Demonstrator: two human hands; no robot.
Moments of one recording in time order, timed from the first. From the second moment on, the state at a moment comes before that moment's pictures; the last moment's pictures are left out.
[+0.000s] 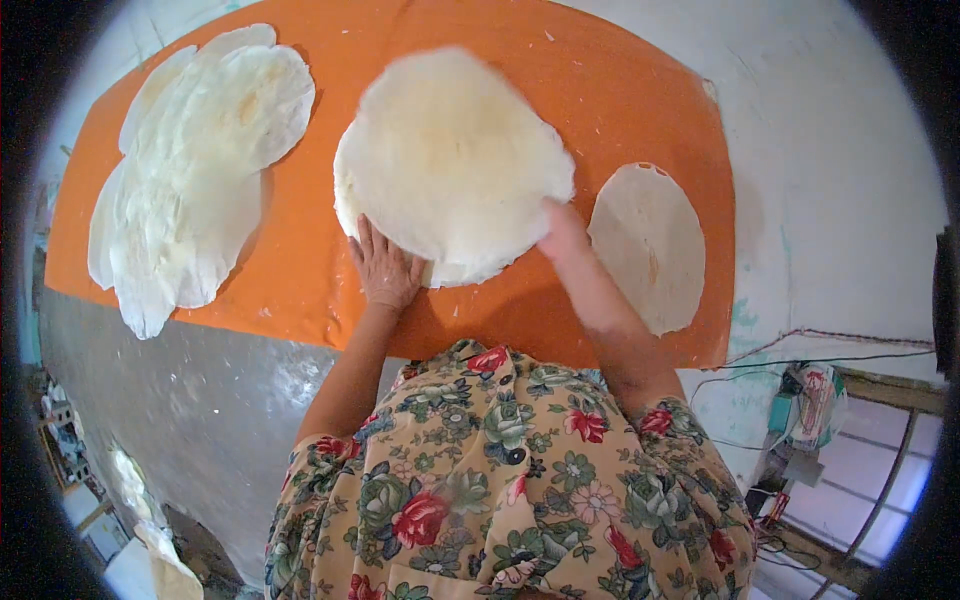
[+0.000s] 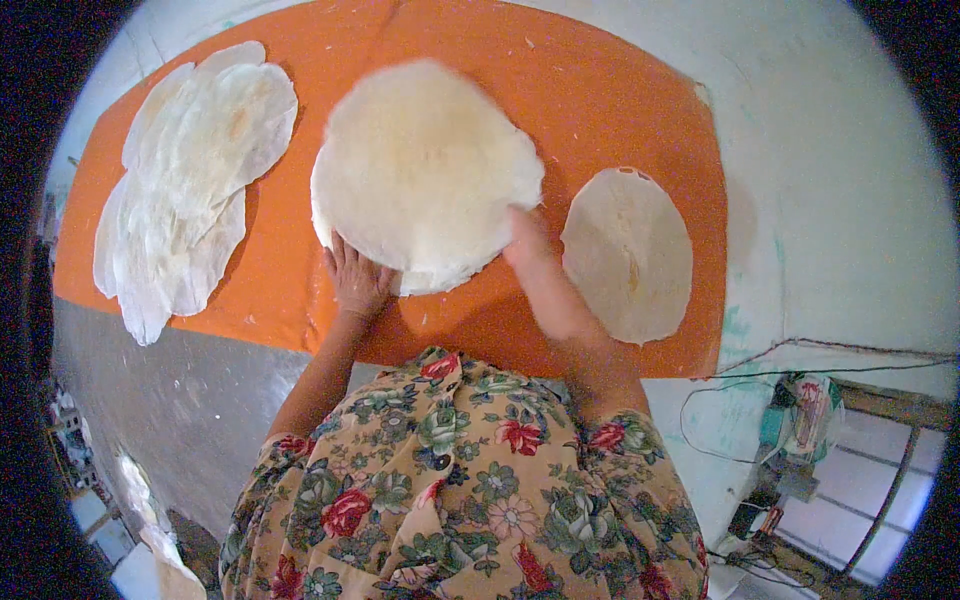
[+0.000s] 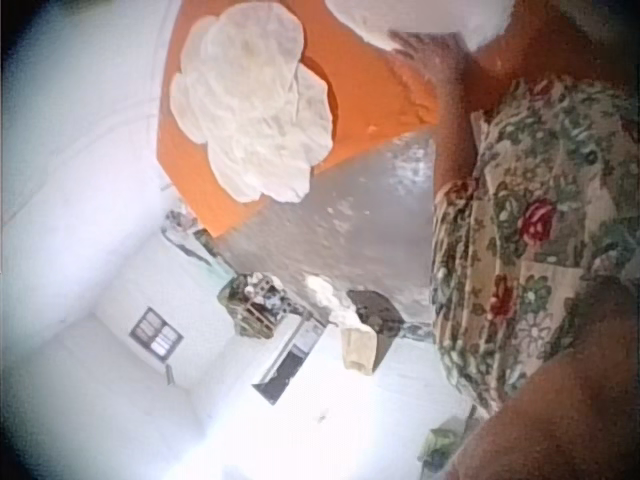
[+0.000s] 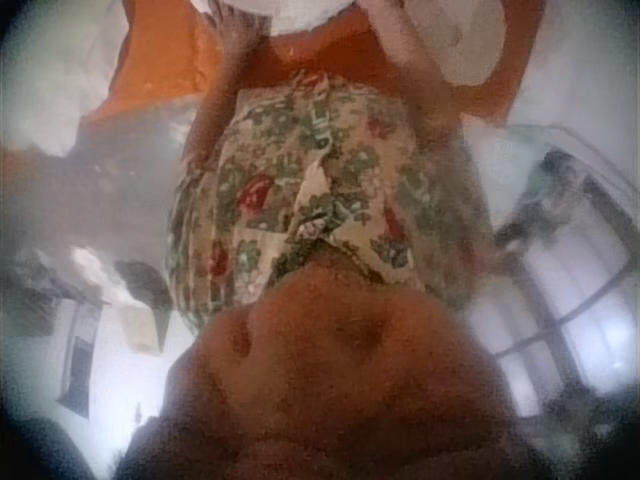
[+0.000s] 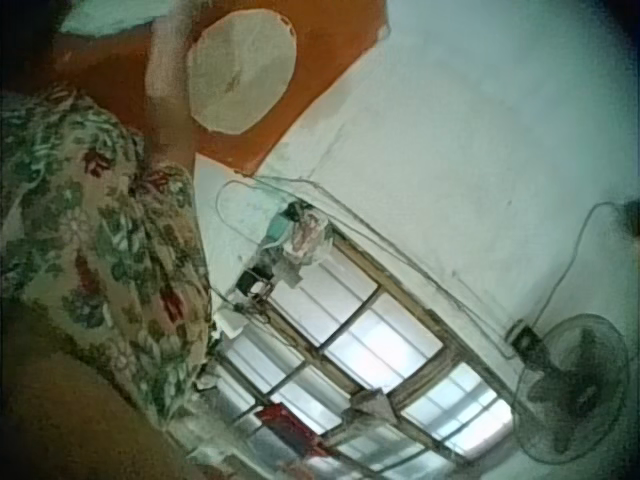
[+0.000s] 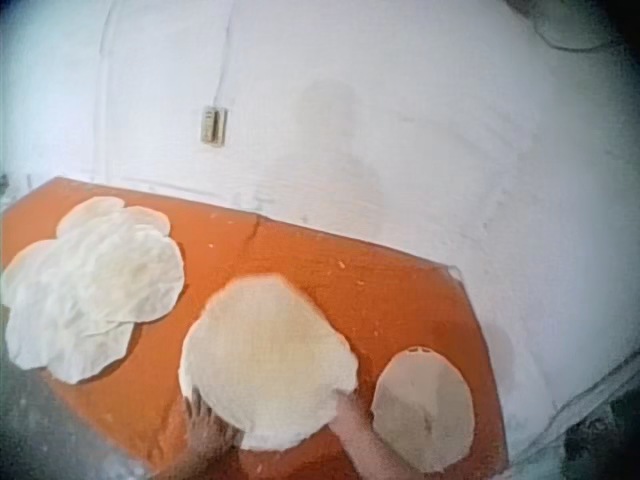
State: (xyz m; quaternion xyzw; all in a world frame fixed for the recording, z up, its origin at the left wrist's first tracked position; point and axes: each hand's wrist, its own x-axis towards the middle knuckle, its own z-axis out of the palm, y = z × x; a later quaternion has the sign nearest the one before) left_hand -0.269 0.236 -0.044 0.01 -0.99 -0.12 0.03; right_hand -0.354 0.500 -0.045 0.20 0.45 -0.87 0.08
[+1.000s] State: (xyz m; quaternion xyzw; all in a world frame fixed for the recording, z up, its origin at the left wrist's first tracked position) left_hand -0.302 0.172 -0.098 0.29 -0.73 -0.61 0.10; right_hand -0.272 0.514 0.000 0.12 0.84 -0.49 0.21
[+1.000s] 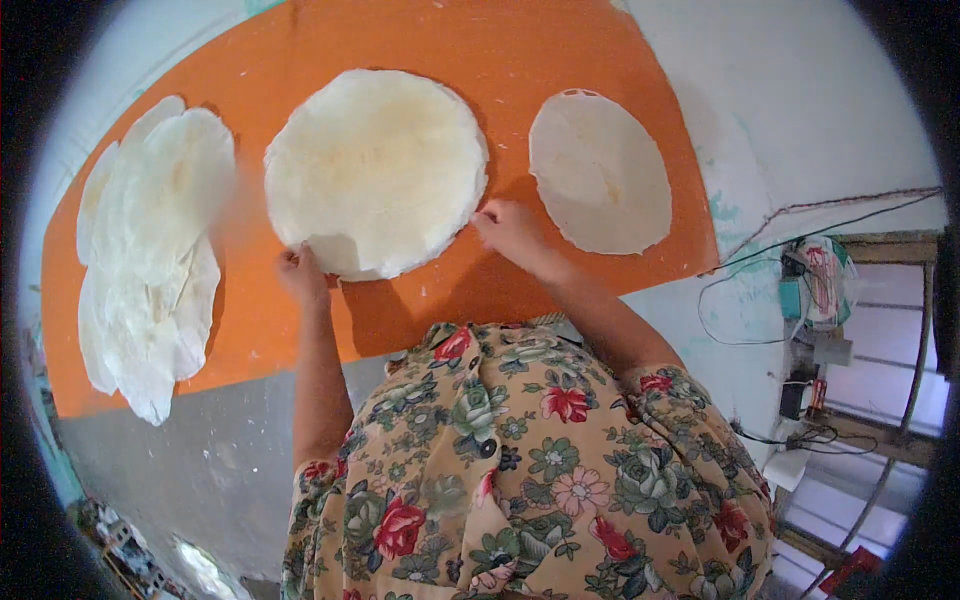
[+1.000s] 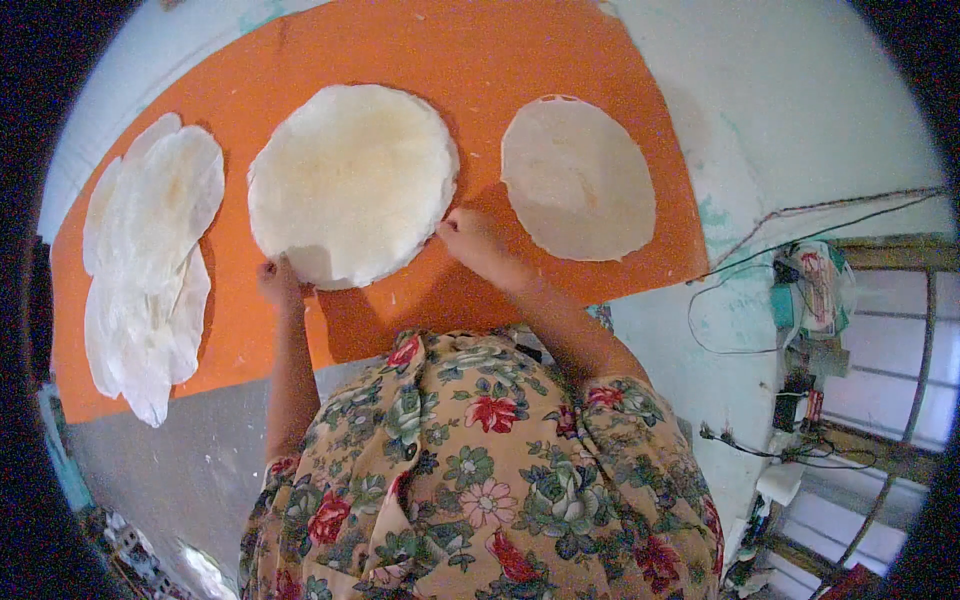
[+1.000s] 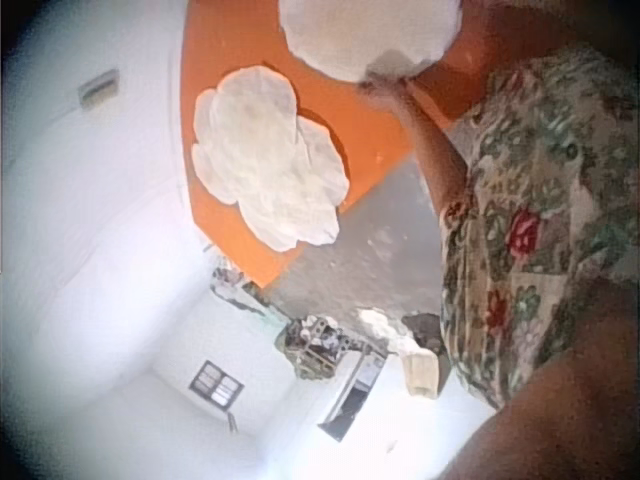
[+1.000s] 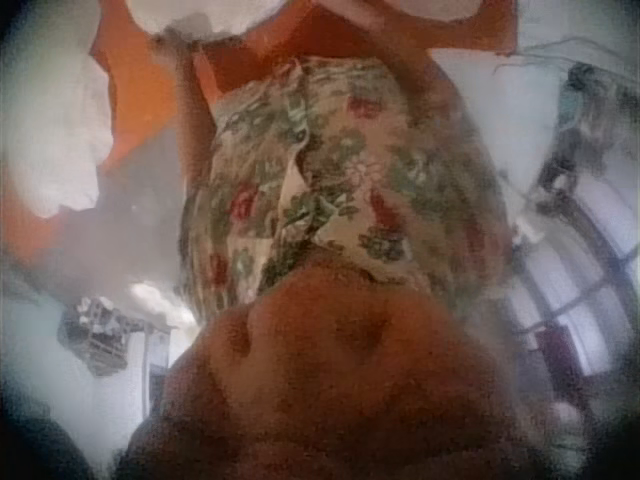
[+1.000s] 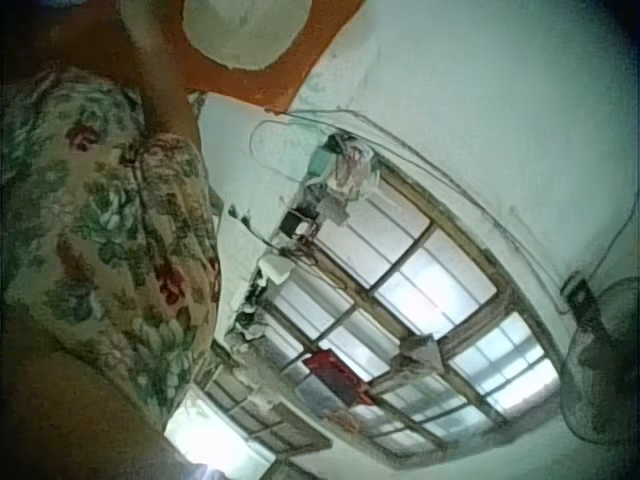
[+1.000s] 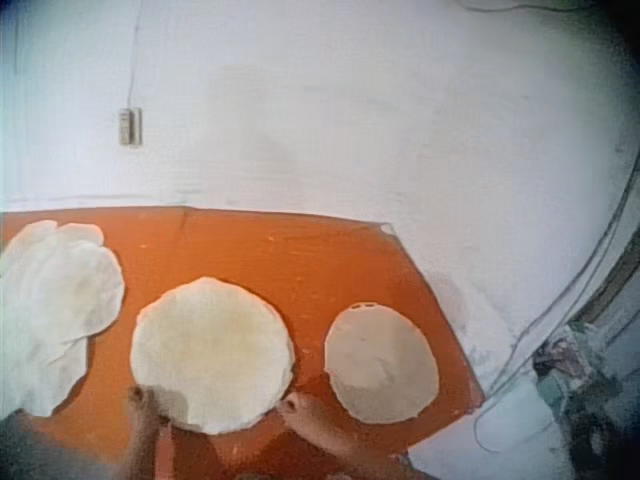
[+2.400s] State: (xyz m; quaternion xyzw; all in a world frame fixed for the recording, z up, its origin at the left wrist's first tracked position) left_hand -0.315 0.210 -0.065 0.10 -0.27 -0.95 -0.12; right_hand -0.323 0.512 -0.021 0.28 0.67 -0.68 0.06
